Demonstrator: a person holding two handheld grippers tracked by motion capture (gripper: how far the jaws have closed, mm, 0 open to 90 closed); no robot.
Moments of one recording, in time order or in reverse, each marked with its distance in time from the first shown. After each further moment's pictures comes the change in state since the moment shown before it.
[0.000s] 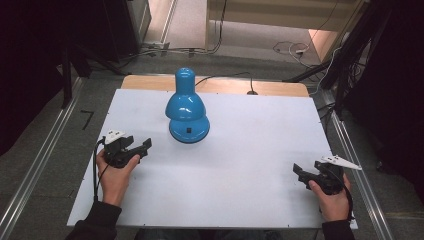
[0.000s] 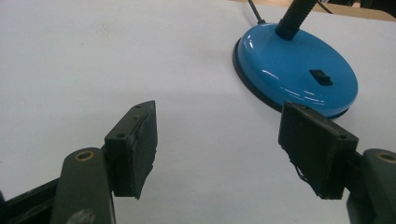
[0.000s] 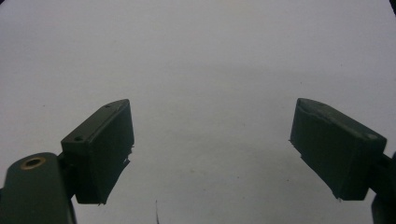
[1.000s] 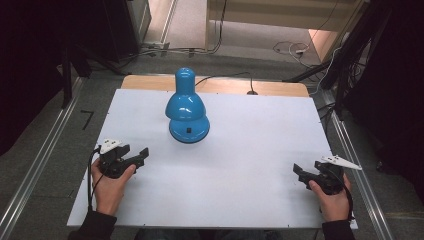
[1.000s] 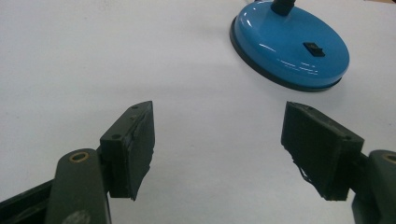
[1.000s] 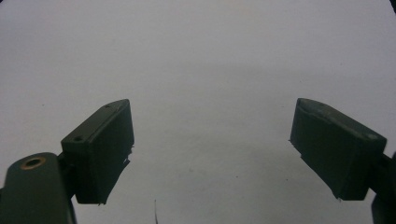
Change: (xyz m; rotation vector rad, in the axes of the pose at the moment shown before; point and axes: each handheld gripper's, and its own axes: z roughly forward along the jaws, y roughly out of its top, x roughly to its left) left arm 0.000 -0.016 -0.021 0.039 -0.007 0.012; right arm -0.001 0.000 0.000 0.001 0.002 -0.003
